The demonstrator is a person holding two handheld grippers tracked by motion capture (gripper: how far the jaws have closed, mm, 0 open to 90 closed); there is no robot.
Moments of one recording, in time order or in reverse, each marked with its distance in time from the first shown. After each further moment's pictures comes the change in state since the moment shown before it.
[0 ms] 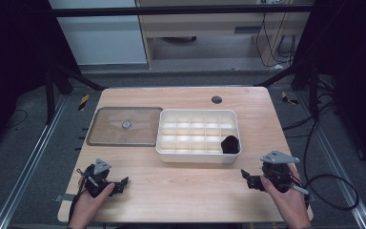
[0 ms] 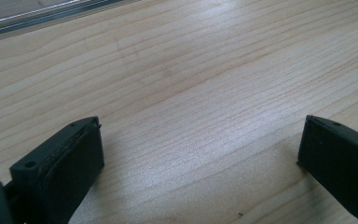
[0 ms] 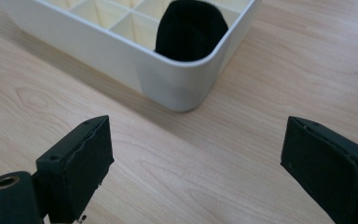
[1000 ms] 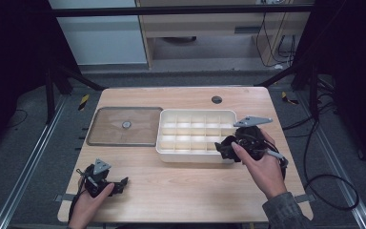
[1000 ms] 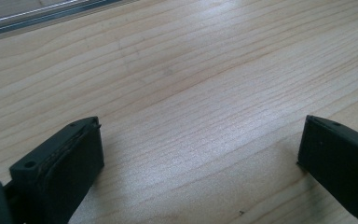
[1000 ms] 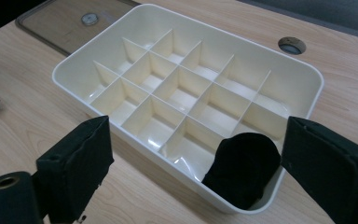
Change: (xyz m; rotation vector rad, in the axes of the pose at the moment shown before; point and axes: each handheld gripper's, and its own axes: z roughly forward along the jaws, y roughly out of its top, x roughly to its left) left arm 0.001 0.000 0.000 0.002 -0.005 0.005; right arm 0.037 0.116 0.010 -0.001 0.092 0.005
